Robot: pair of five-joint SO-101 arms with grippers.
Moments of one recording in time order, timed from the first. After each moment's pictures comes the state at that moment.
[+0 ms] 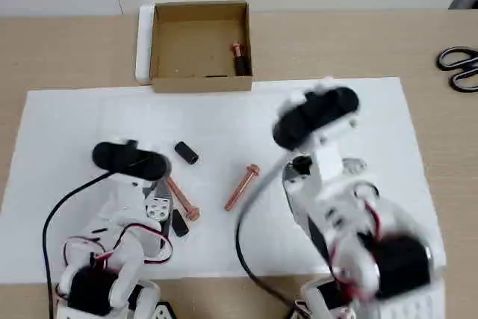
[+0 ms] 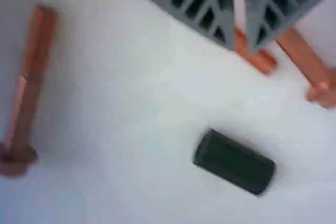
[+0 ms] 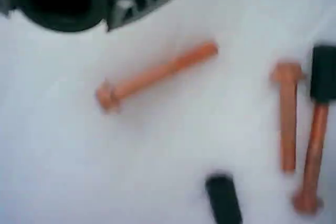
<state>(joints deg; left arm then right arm) 9.9 -90.0 69.3 74.3 5.3 -20.7 -64.2 27.1 86.3 4.2</state>
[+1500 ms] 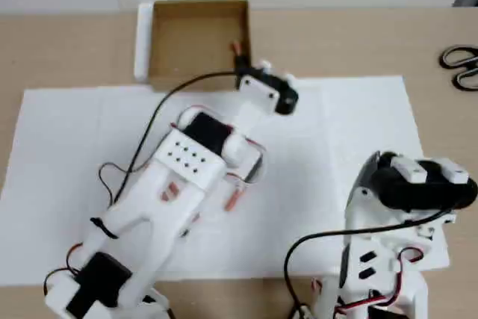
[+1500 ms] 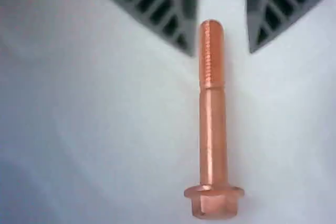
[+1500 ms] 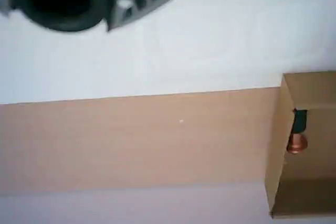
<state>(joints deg) 30.7 -5.8 9.3 85.3 5.3 10.3 -103.6 60.1 64.8 -1.3</state>
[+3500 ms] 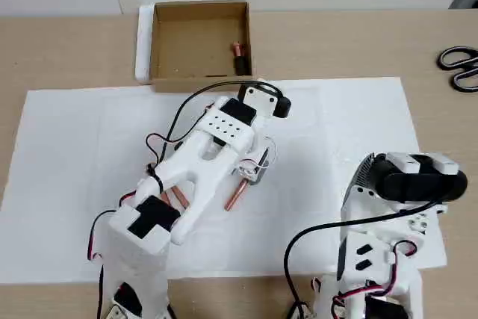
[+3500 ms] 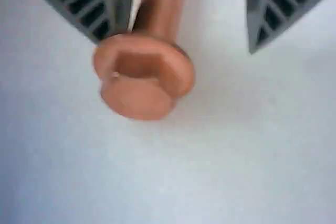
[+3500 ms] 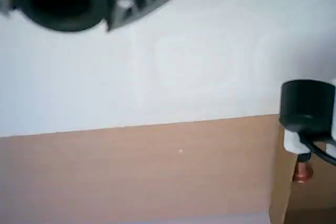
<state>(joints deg) 27.9 25.3 -4.9 83.3 10.2 10.3 -103.6 63.6 64.7 -1.5</state>
